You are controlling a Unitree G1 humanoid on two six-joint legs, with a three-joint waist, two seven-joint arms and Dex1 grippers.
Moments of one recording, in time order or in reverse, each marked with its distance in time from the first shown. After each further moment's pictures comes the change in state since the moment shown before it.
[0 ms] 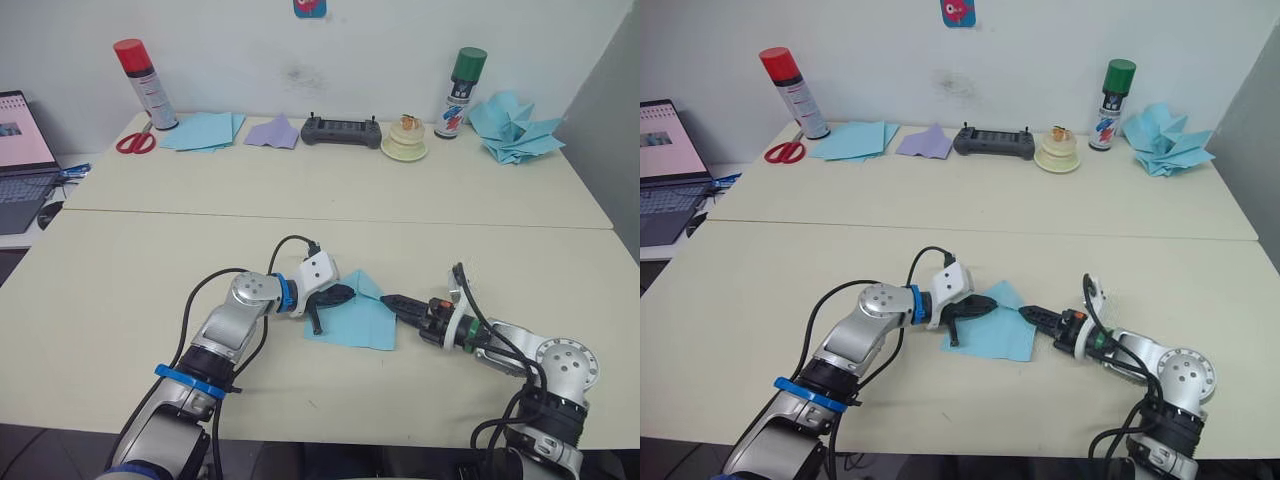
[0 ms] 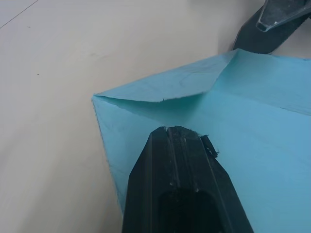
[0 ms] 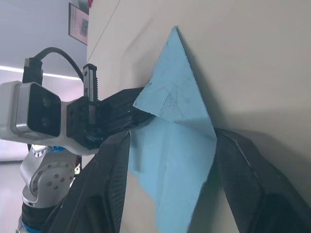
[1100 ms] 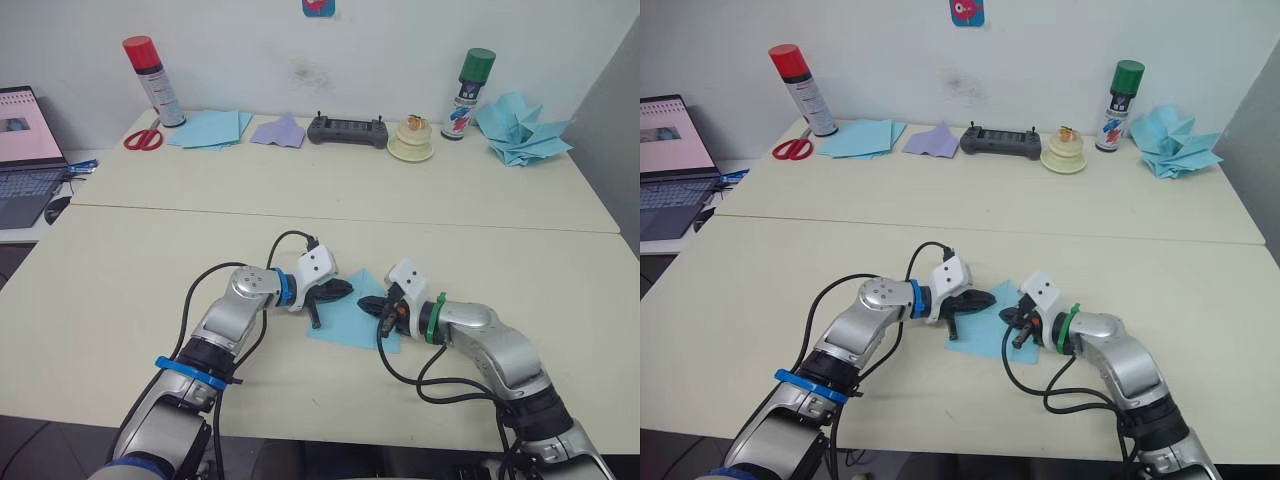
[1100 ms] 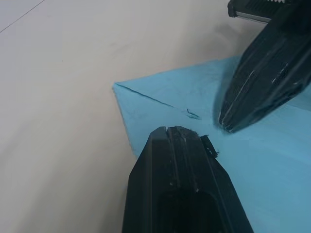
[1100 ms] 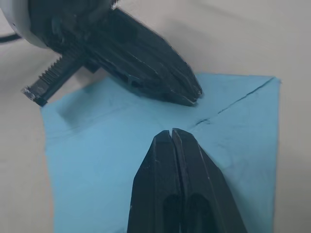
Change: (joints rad) left arm -0.047 -0.003 0.003 0.054 -0.011 0.001 -0.003; right arm 0.045 -0.339 0.771 -0.113 -0.801 -0.827 0.636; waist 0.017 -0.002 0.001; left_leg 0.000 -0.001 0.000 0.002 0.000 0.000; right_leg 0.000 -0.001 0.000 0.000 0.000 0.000
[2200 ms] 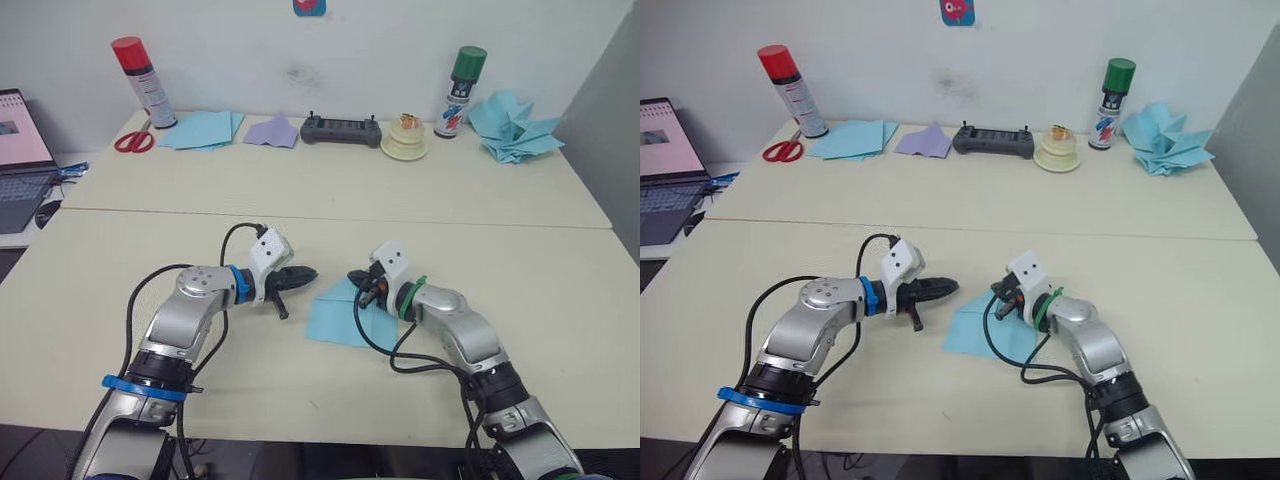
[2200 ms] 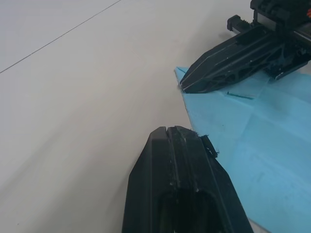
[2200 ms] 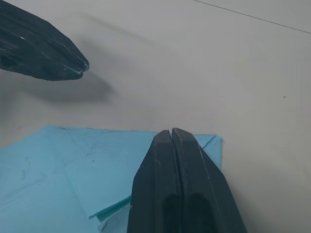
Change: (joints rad) left arm 0.104 0.123 0.179 -0.197 -0.153 0.202 0.040; right arm -0.126 0.153 0.053 0.316 -0.141 -0.263 -0.121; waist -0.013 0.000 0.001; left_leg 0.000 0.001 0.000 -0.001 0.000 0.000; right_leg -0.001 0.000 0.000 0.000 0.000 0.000
